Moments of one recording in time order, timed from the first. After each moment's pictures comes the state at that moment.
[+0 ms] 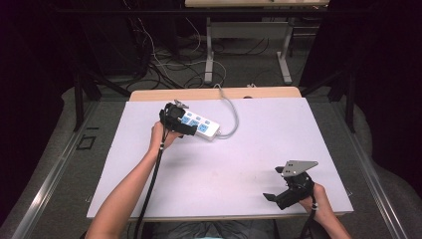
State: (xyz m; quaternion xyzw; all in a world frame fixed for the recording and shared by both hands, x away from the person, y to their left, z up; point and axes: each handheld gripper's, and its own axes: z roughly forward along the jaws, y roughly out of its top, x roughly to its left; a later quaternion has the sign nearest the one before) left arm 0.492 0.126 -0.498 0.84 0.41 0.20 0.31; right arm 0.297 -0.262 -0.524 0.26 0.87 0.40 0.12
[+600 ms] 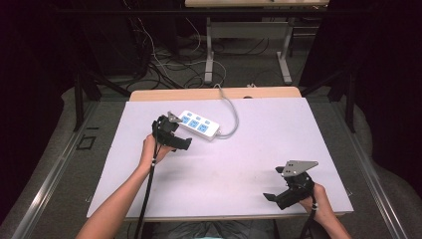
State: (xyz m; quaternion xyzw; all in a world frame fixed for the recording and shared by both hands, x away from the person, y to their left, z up) left arm 0.446 0.144 -0.502 0.84 0.39 0.20 0.30; right arm 0.296 -0.262 -0.523 0.26 0.87 0.40 0.12
